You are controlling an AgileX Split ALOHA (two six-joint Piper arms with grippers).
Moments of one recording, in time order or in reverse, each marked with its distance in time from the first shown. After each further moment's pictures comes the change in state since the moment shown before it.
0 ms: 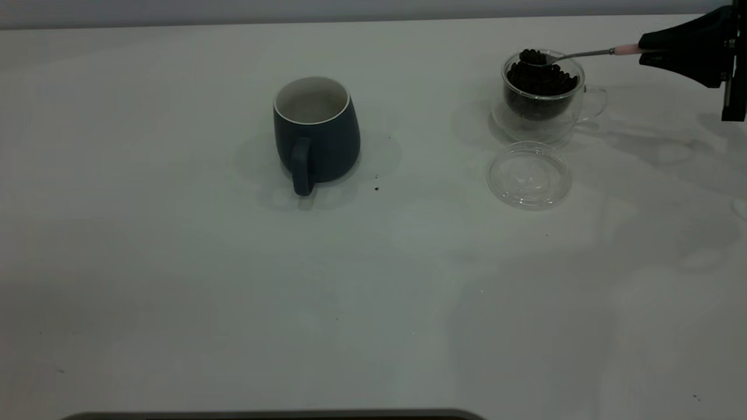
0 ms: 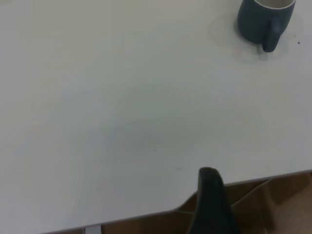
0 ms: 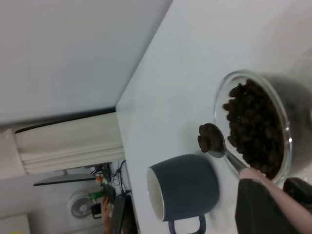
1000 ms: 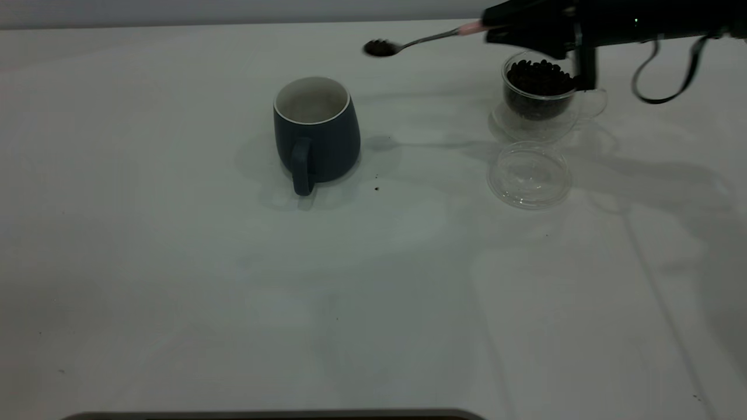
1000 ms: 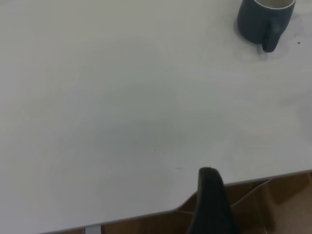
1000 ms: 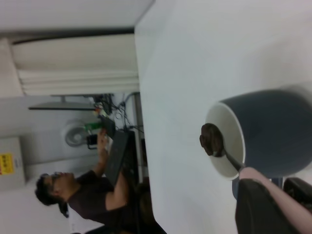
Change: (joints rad) left arm 0.000 0.000 0.000 0.000 0.000 0.000; right arm 0.401 -0.083 0.000 0.129 -0.080 0.037
